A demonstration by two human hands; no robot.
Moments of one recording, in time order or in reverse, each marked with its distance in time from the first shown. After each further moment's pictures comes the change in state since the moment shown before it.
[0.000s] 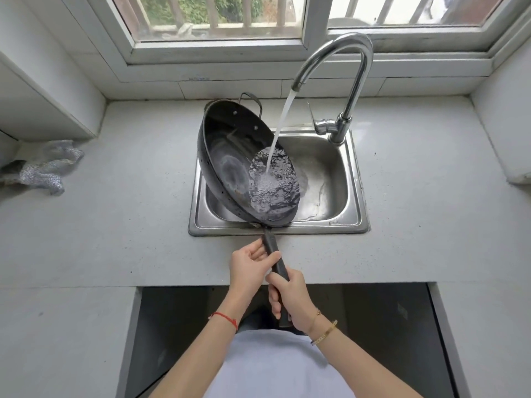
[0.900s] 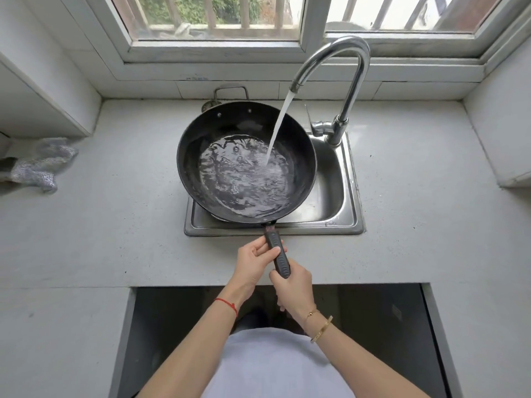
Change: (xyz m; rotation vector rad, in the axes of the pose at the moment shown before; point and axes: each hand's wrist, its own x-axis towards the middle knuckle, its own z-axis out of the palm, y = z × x) left_hand 0.021 -0.012 0.008 -0.219 -0.238 -0.012; right_hand 0.015 0.009 -0.007 -0.418 0.296 -0.172
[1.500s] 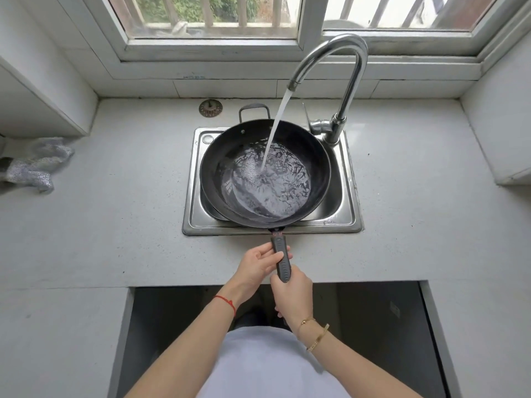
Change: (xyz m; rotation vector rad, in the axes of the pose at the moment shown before) left_hand 0.004 -0.013 -0.002 -0.068 -0.176 -0.106; right_hand -0.009 0.006 0.008 -0.083 0.126 0.099
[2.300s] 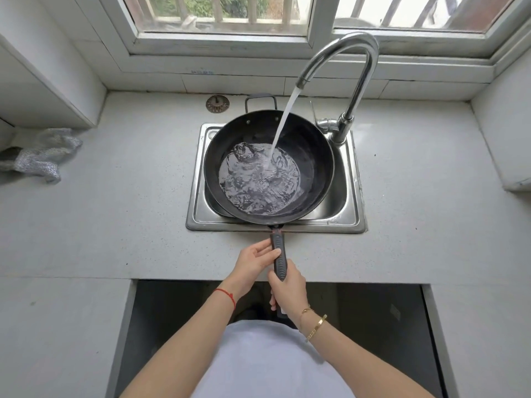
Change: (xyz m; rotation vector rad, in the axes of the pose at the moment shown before) left_hand 0.013 -0.011 -0.014 0.091 0.126 -0.039; right_hand 0.012 0.006 0.007 0.123 -0.206 0.031
